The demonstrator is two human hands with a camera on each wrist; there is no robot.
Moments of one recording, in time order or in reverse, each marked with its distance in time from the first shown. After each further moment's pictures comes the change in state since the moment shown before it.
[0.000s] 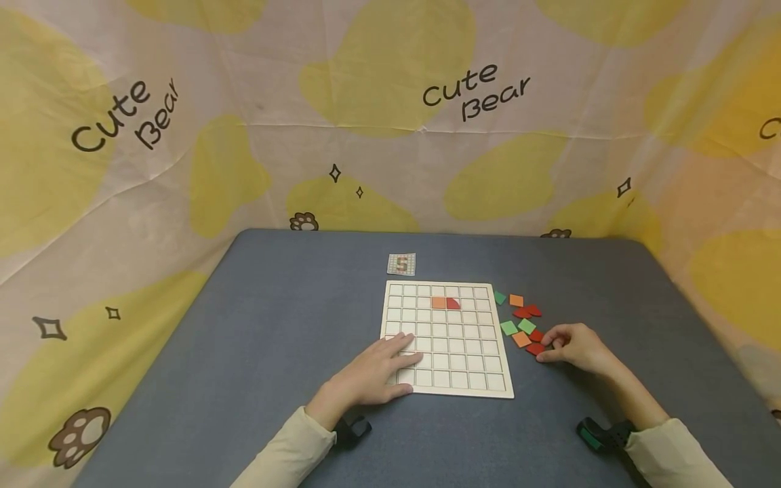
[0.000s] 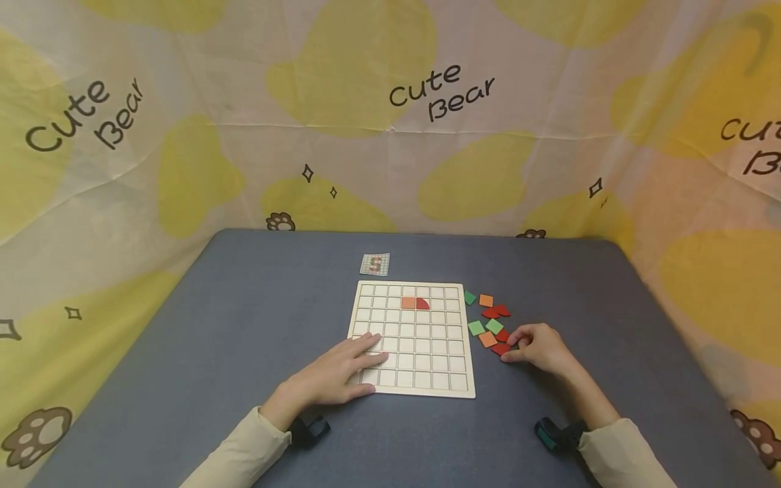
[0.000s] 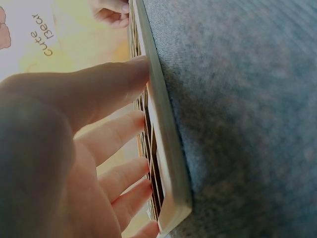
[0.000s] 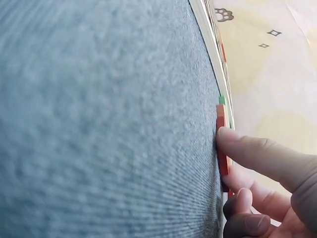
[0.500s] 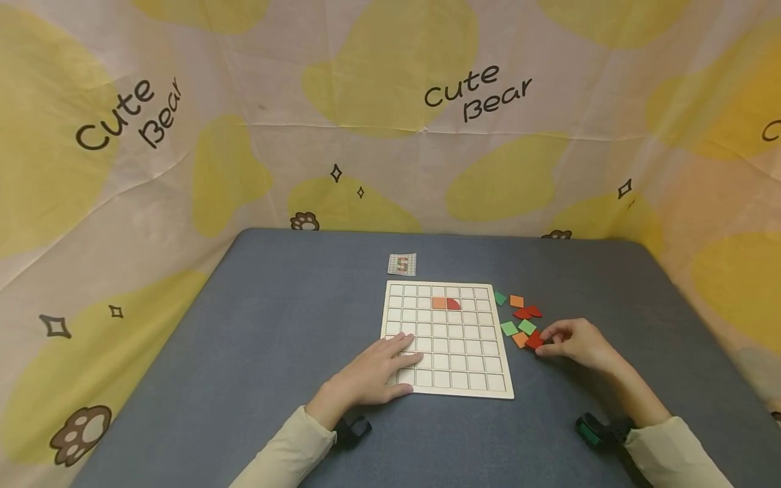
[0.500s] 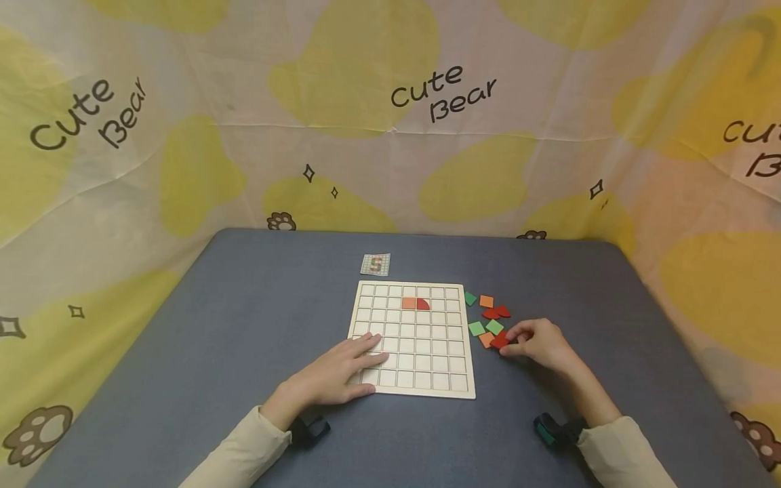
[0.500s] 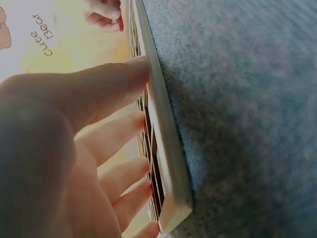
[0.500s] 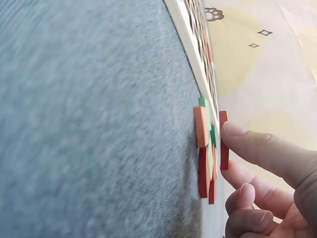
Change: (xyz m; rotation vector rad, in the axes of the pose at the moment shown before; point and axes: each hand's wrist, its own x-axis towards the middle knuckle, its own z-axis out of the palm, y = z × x) left_hand -0.002 0.002 -0.002 -0.005 -0.010 -0.010; right_hand 0.000 -0.007 -0.006 0.016 0.023 -0.042
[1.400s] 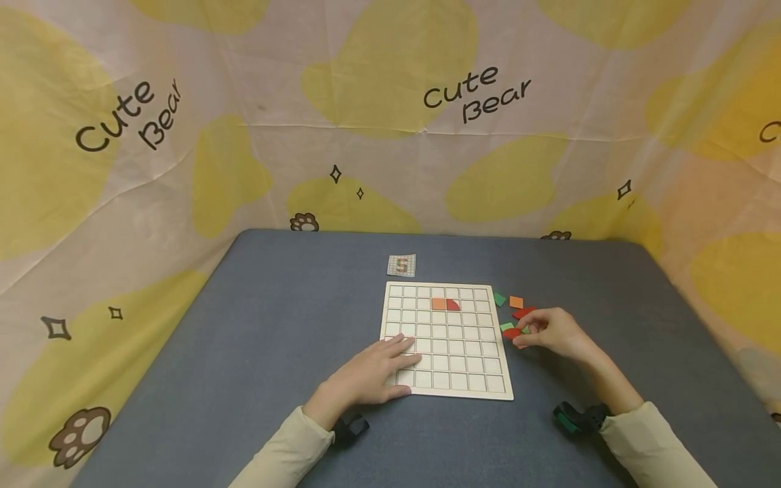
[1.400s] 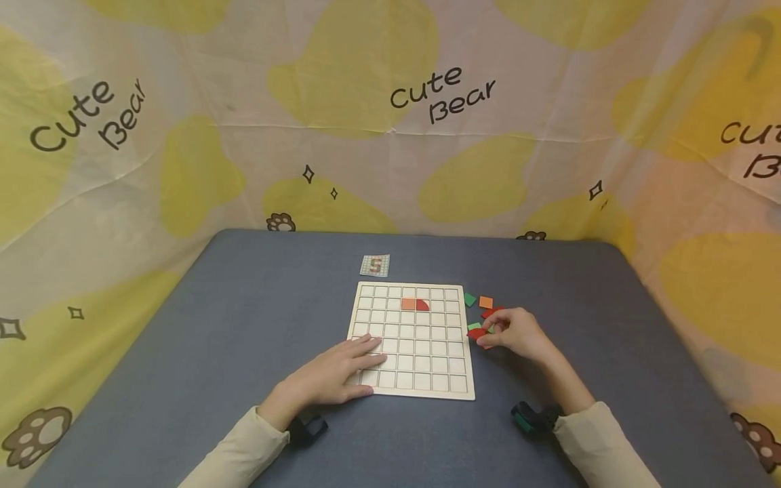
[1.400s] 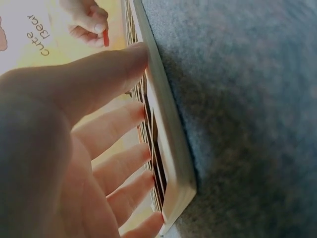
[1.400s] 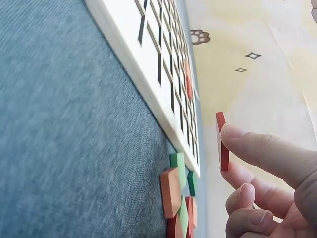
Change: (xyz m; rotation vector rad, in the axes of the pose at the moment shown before) left_hand 0.000 0.000 -0.005 0.044 -0.006 0.029; right_hand 0.018 -0.031 0.007 0.082 -0.006 -0.057
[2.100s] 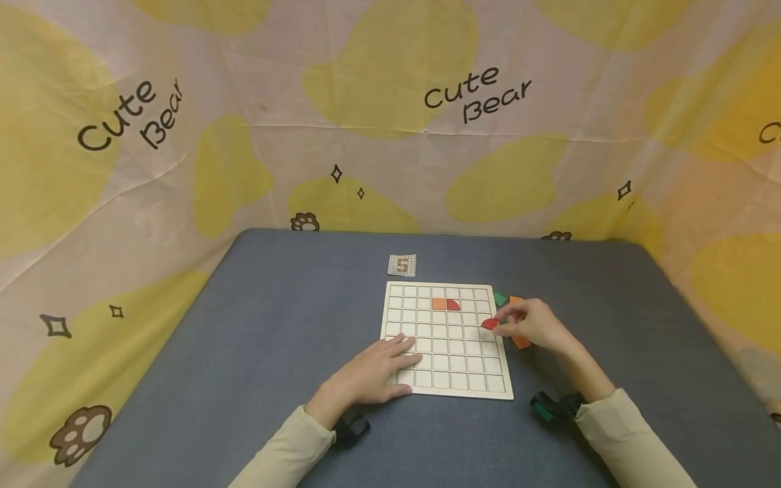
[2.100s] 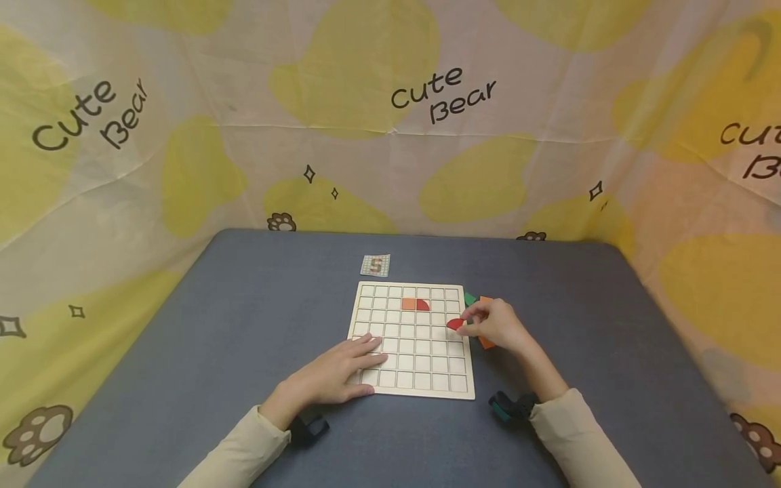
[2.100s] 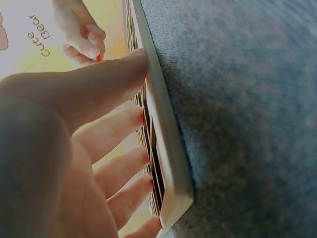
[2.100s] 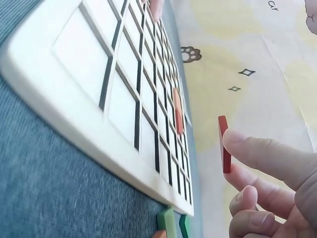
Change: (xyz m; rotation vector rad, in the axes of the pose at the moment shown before) left_hand 0.002 -0.001 0.003 -0.001 0.005 -0.010; right_hand 0.020 -0.023 0.014 0.032 0.009 -0.031
